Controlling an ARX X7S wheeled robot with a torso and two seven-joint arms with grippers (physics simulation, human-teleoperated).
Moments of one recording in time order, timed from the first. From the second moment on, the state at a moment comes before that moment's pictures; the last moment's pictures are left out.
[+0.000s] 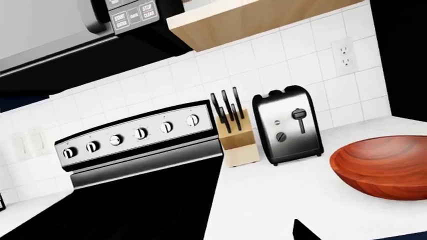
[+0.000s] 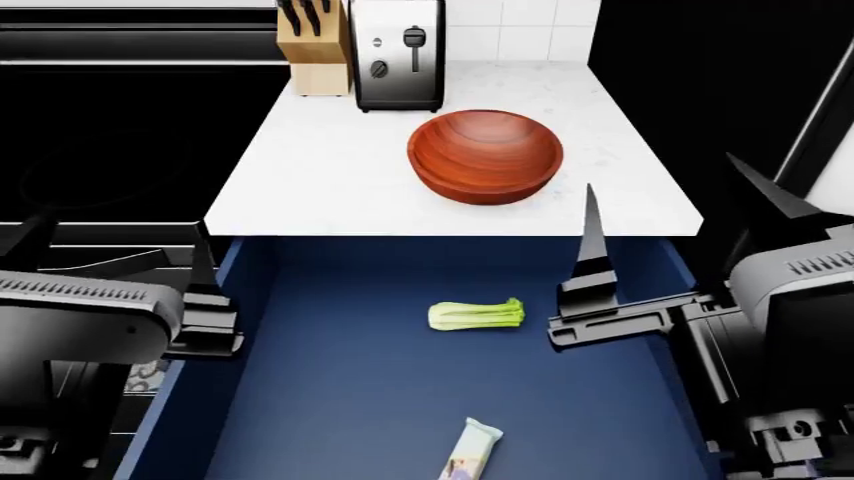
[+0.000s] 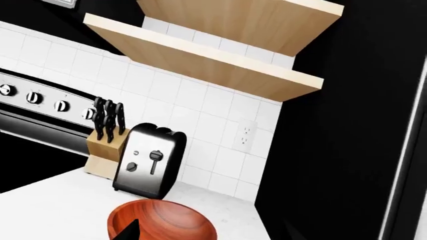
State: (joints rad) left arm -0.40 -1.05 0.29 0.97 -1.03 -0.61 -0.99; right arm 1.09 1.12 -1.07 -0.96 1.06 0.35 1.17
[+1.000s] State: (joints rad) left arm -0.52 -1.05 0.31 0.92 -1.05 -0.65 -0.95; right arm 1.33 1.02 -1.05 -0.86 1.29 0.55 1.07
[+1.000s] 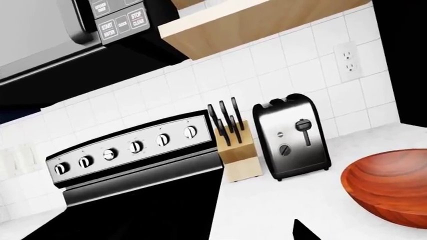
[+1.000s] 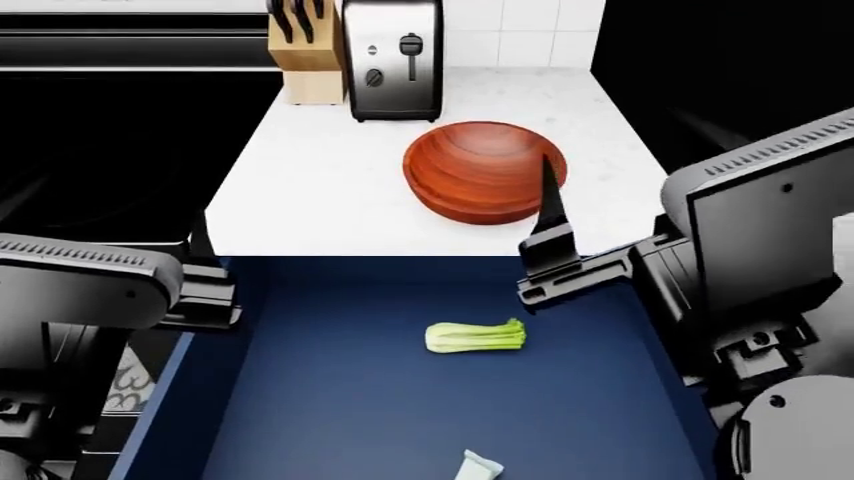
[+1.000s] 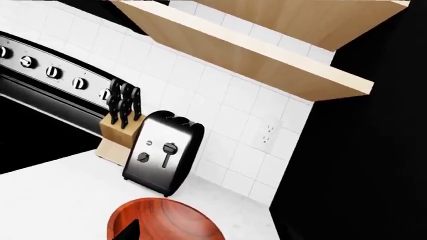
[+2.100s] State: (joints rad) left arm -0.50 -1.12 0.25 0.96 -1.12 -0.61 -1.00; right arm 1.86 0.59 -1.40 -0.34 1.08 0.89 -0.40
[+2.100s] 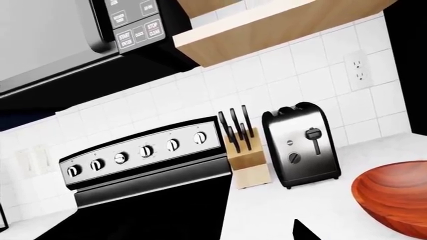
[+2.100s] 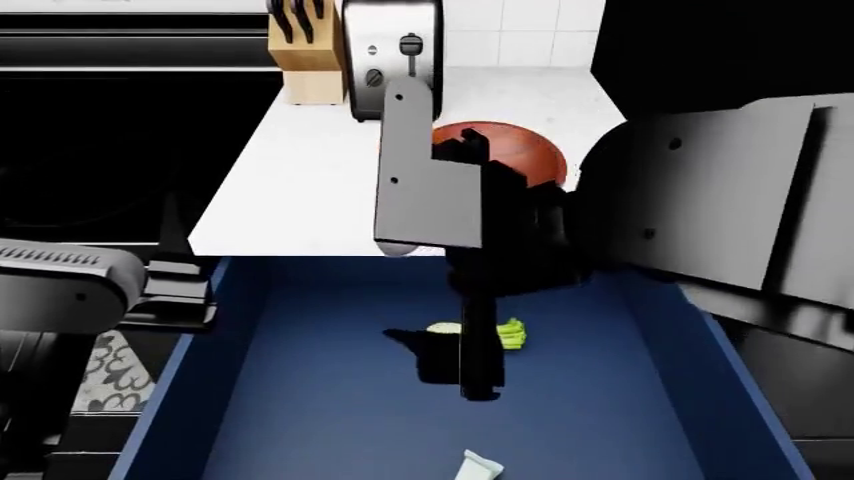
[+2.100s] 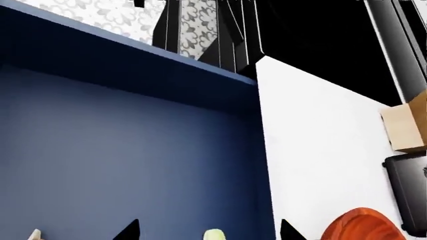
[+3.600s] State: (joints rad) left arm -0.40 -1.15 0.24 0.96 -1.08 -0.53 -1.00; right arm 1.76 0.28 -1.95 -0.08 0.49 0.48 -1.05
